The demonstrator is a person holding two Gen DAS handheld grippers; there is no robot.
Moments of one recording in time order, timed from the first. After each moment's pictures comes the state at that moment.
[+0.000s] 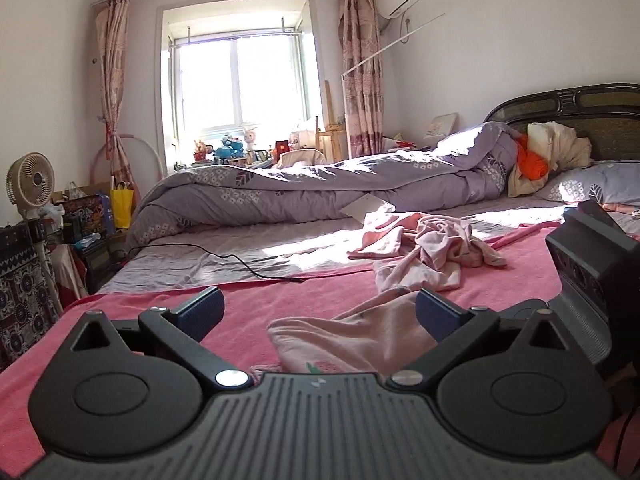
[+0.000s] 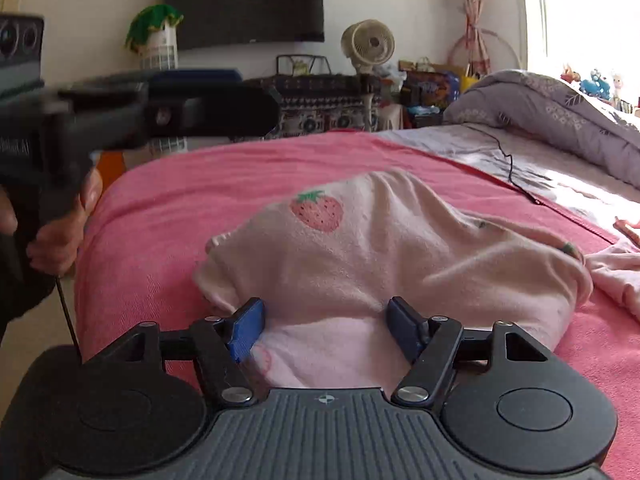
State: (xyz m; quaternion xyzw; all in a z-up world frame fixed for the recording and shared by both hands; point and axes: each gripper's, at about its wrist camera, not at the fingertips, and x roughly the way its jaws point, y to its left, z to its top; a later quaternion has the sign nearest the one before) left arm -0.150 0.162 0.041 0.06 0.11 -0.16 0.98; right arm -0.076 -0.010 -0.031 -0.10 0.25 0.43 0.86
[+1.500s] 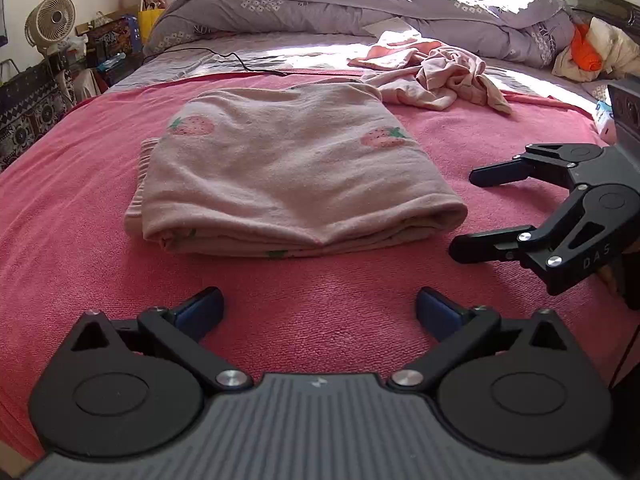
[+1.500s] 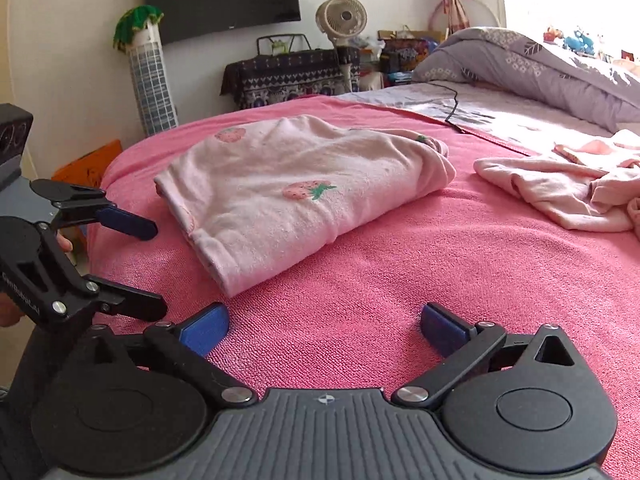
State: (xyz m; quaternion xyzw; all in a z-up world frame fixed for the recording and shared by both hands) left arm -0.181 0.063 -0.016 0.03 0.39 -0.04 0.92; right arm -0.083 -0.143 -0.034 -0.07 0.31 0.43 0.85
